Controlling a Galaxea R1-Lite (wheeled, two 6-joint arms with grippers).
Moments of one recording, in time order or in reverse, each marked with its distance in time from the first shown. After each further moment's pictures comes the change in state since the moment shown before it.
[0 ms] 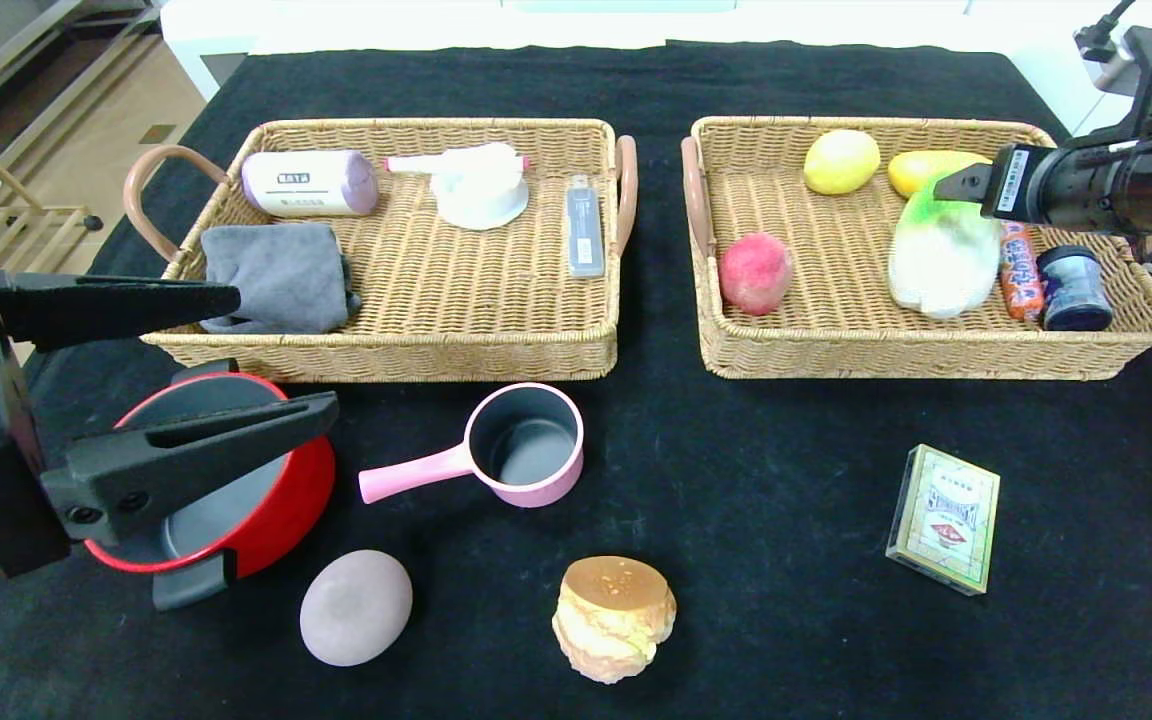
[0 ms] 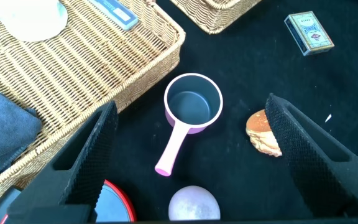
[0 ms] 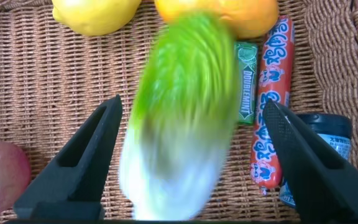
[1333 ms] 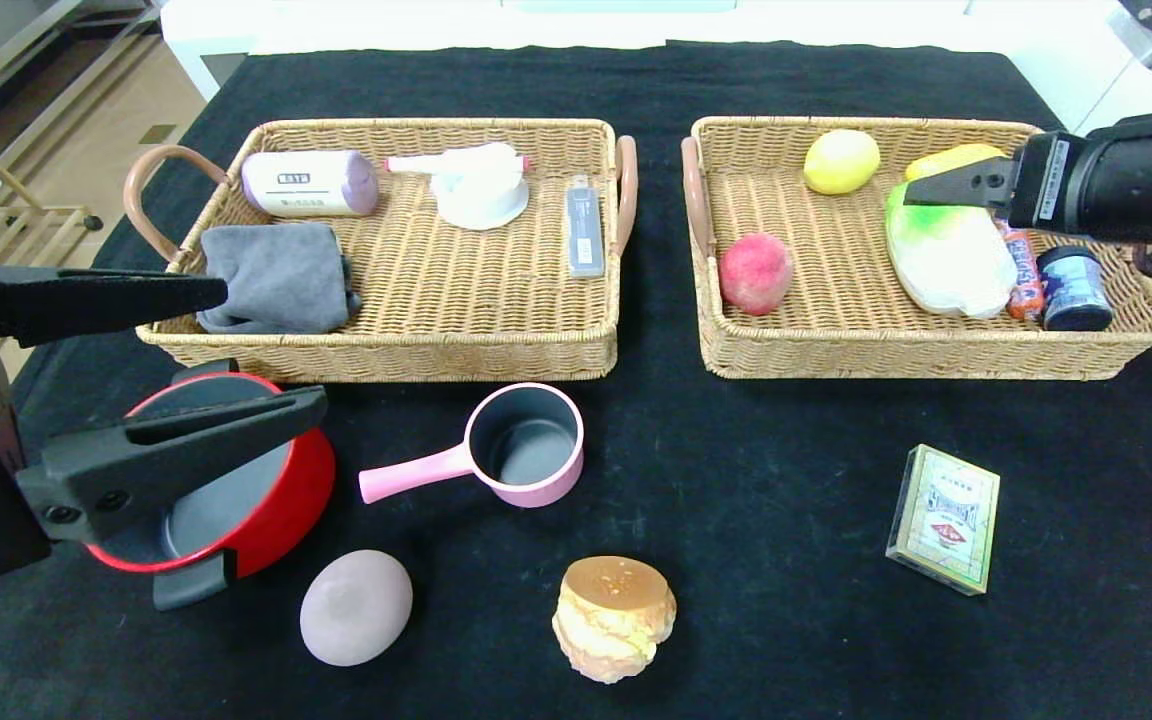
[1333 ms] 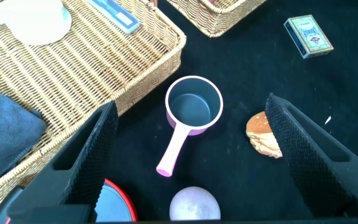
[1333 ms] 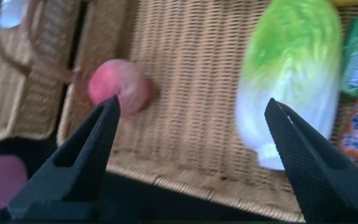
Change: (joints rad) left arm 0.000 -0.013 -0.001 0.000 0.001 0.000; right arm 0.071 -0.204 0.204 0.001 0.316 -0.012
